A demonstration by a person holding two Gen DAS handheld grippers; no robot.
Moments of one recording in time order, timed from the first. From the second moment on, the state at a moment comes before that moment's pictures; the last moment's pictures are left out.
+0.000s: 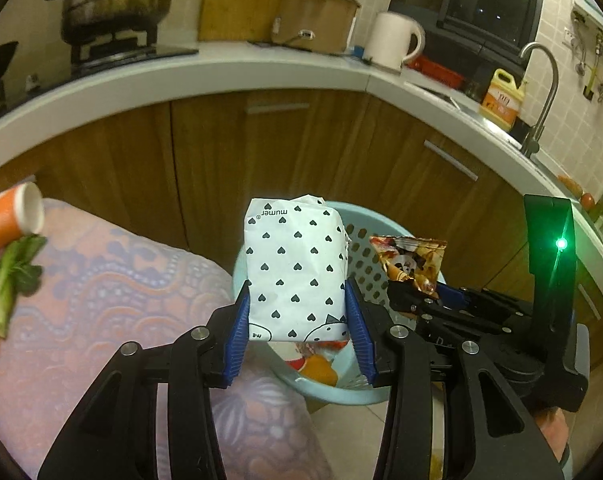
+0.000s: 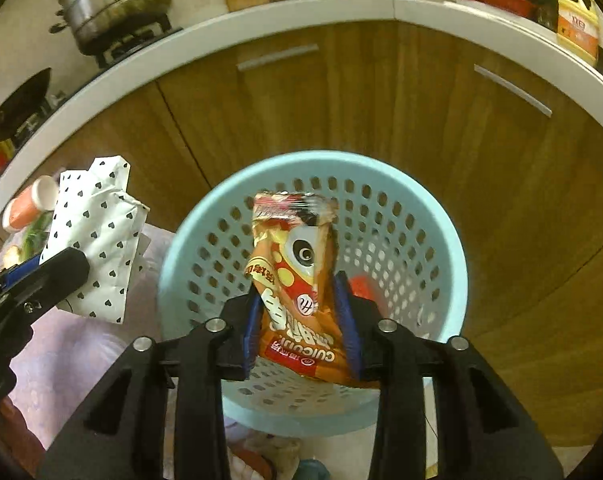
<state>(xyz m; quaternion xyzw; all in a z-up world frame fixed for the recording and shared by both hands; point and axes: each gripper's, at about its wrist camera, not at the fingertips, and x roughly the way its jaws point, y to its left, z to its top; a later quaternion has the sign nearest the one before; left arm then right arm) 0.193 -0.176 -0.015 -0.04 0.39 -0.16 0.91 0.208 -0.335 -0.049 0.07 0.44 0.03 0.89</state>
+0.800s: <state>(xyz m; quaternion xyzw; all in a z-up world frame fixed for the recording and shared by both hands) 0.136 -0.120 0.036 -0.04 0.31 -0.10 0.94 0.182 -0.303 -0.016 0.08 0.39 0.07 0.91</state>
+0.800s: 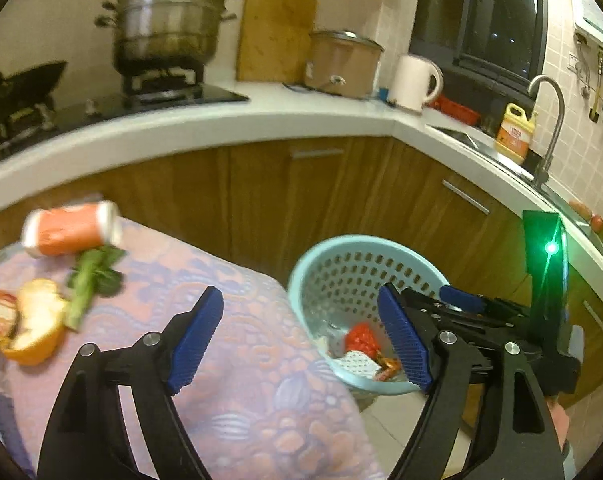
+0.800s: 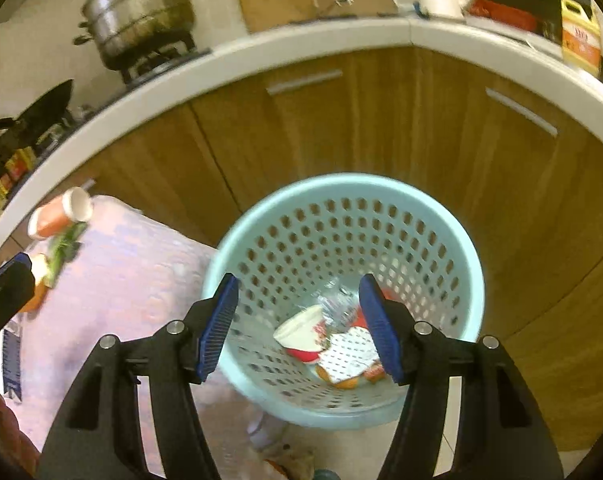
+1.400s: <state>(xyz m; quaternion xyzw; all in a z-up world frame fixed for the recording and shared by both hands) 0.019 0.032 0.064 -0.05 0.26 0.08 0.96 0.140 -0.141 0.024 -0.02 0.35 0.20 0.92</state>
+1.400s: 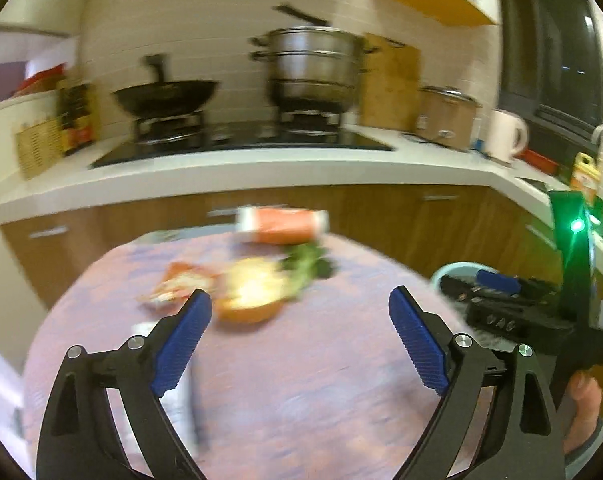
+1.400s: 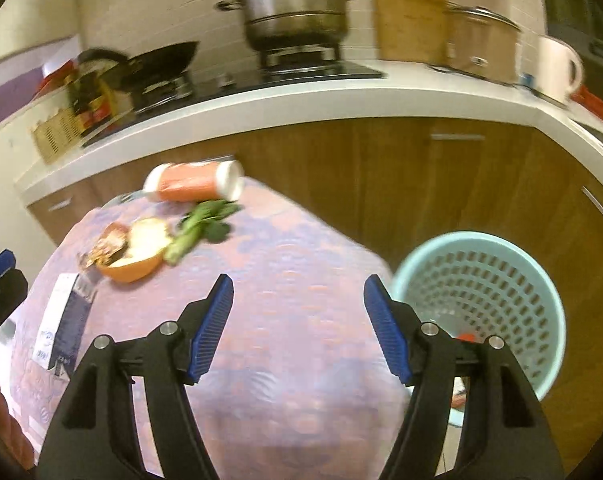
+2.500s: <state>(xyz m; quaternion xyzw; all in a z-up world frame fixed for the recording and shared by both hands) 0.004 0.134 -0.033 -0.17 0.35 0.16 0.91 0.236 0.016 -0.027 -0.01 0.43 0.23 0.88</state>
